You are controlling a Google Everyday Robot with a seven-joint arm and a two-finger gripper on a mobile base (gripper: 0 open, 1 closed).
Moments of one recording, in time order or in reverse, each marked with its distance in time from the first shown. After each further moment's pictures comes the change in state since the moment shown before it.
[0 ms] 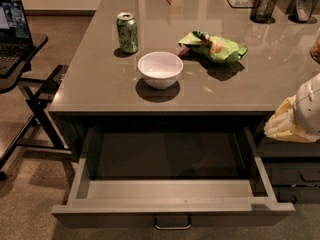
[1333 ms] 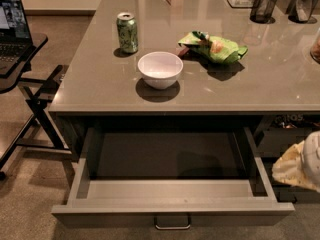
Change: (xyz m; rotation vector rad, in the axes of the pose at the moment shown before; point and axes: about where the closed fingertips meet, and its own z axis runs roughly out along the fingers) arm 0.044 0.063 0.038 -0.002 0.027 -0.037
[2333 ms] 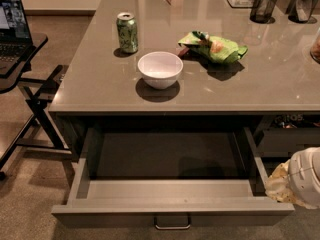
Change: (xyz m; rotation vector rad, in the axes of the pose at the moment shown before) arm 0.010 0.030 0.039 -0.066 0.039 -0.074
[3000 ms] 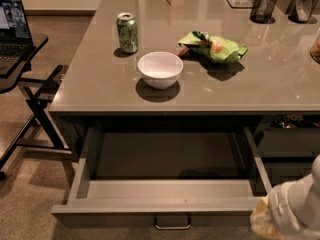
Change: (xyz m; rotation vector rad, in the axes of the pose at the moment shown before) arm -0.013 0.060 0.053 -0.126 -0.014 -0.071
